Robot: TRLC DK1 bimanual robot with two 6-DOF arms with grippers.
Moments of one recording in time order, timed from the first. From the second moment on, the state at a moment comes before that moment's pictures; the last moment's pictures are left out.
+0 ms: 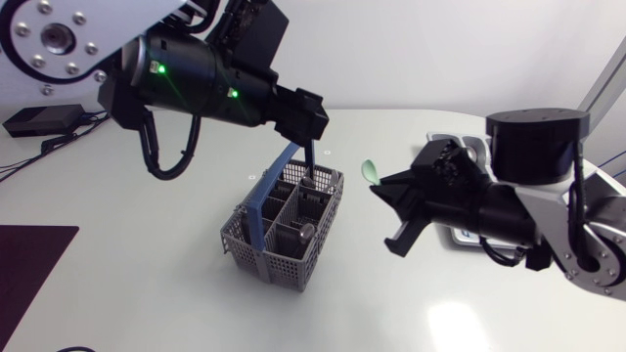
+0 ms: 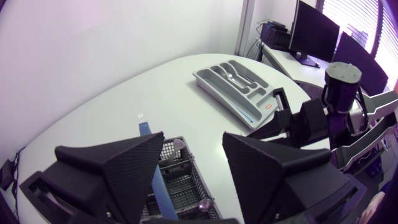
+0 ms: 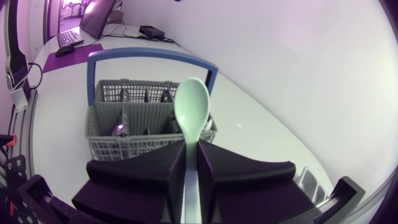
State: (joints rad) left arm -0.68 1.47 1.35 -0.49 0.08 0.03; right arm 0.46 1.13 0.60 0.05 -0.20 -0.42
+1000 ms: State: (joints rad) left arm -0.71 1.19 0.97 -0.51 -0.11 0.22; right arm -0.60 1.70 1.03 -0.64 -0.64 -1.70
